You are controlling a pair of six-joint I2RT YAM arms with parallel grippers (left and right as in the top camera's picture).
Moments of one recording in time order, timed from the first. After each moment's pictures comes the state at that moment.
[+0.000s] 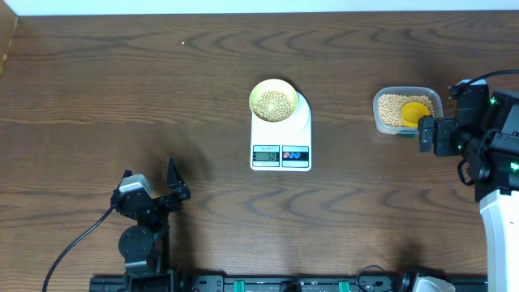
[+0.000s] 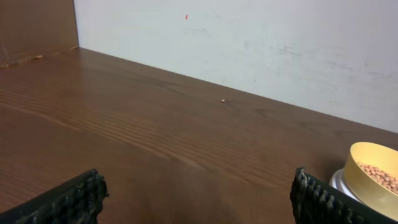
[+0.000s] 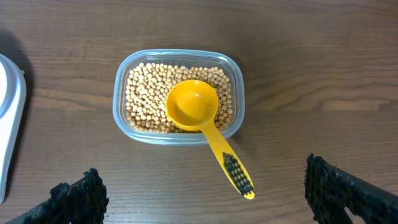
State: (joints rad) left arm 0.10 0.01 0.02 -0.11 -0.06 -0.20; right arm -0.22 1.15 1.02 -0.70 -0.11 -0.23
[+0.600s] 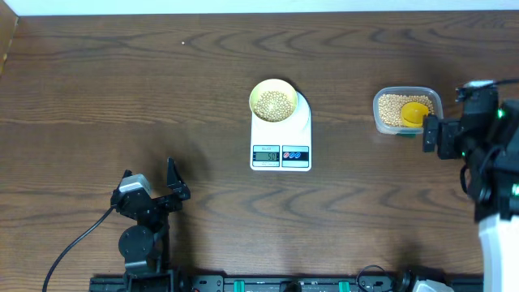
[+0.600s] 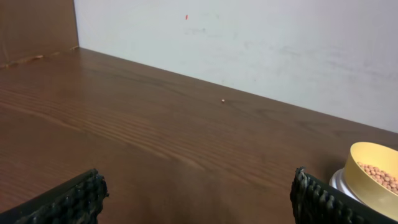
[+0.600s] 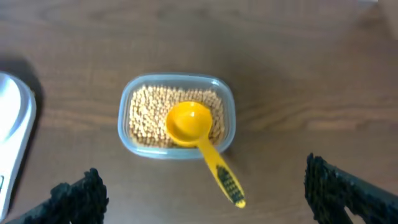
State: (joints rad) left arm 0.10 0.01 0.02 -0.11 -0.06 -0.20; right arm -0.22 1.01 0.96 -0.60 -0.11 -0.23
